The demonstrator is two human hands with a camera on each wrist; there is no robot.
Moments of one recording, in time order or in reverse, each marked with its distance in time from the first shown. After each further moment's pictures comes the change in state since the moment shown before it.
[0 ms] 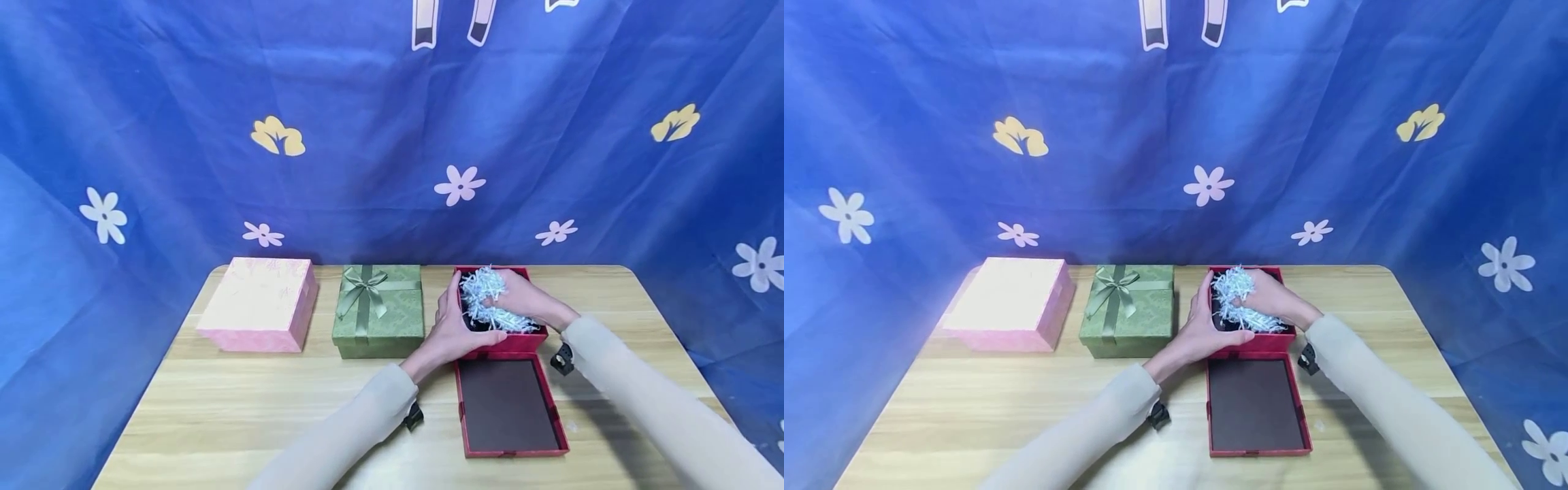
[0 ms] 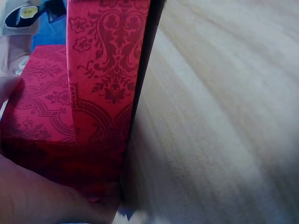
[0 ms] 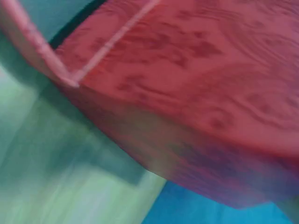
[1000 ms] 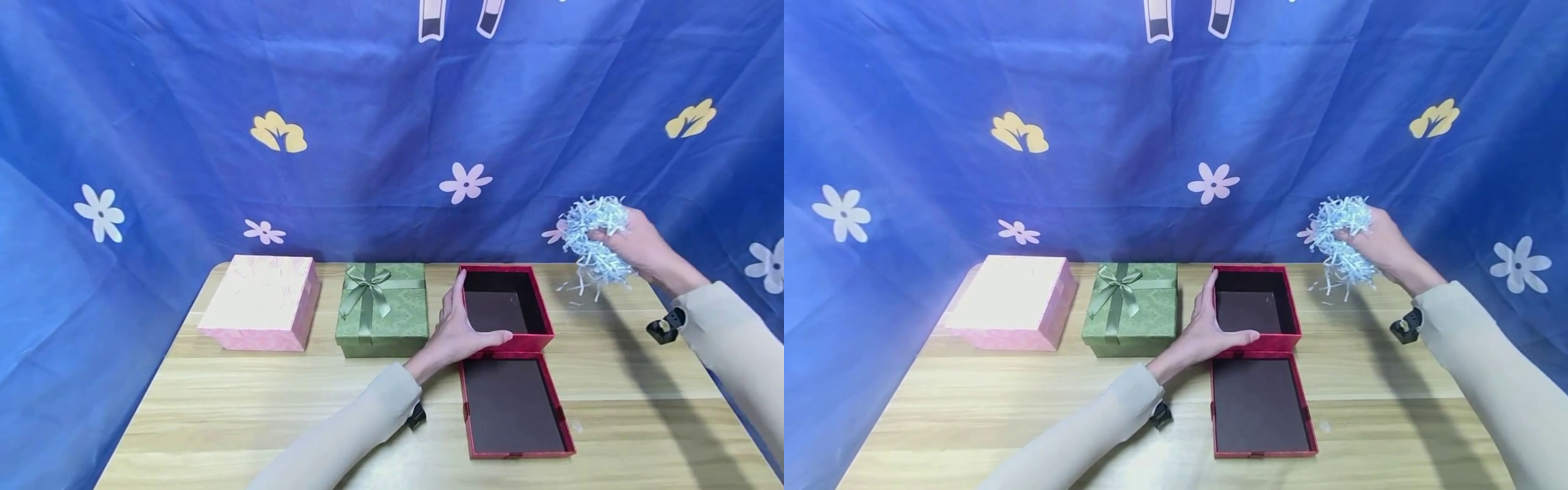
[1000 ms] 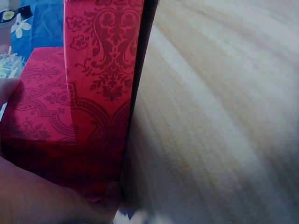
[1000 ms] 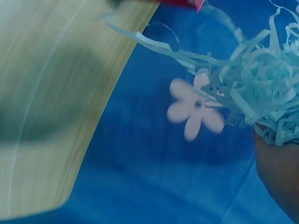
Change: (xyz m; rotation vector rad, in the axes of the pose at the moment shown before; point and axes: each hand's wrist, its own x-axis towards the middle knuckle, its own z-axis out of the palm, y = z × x) left_hand 0.002 0.001 0.001 0.022 0.003 -0.026; right_hand -0.047 0.003 -0.155 -0.122 0.444 0.044
